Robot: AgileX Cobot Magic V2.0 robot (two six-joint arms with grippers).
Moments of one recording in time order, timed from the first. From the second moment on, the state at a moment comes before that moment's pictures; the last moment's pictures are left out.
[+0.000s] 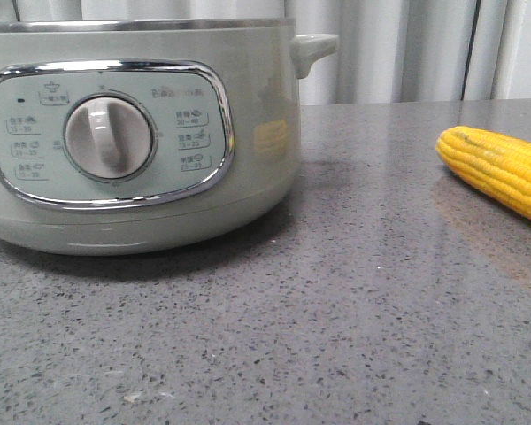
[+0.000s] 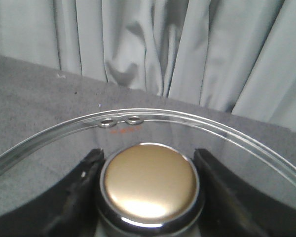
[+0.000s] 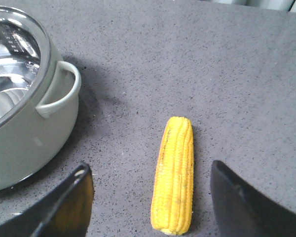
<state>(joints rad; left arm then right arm) 0.33 0.86 -0.66 -1.01 0.14 0.82 0.24 0.91 -1.15 0.03 0.89 -0.02</state>
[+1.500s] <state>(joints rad) 0.33 1.21 -0.61 -0.95 0.12 0.82 0.27 0.90 -1.15 0.01 0.90 -0.02</state>
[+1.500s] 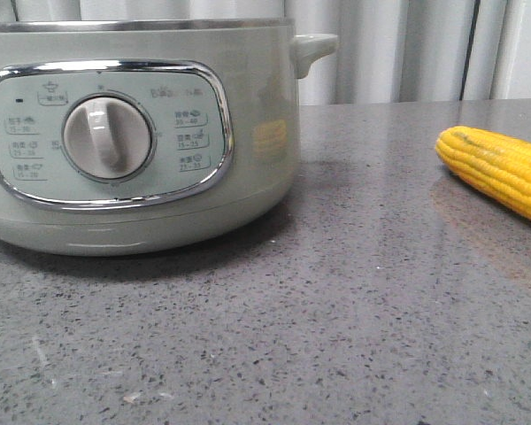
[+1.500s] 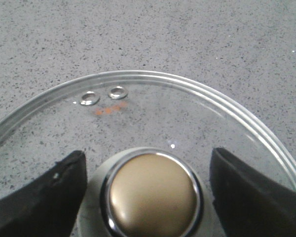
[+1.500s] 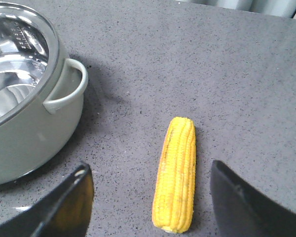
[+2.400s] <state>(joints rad) 0.01 0.50 -0.74 -1.02 0.29 0.82 0.26 1.34 -1.15 -0.09 0.89 0.06</state>
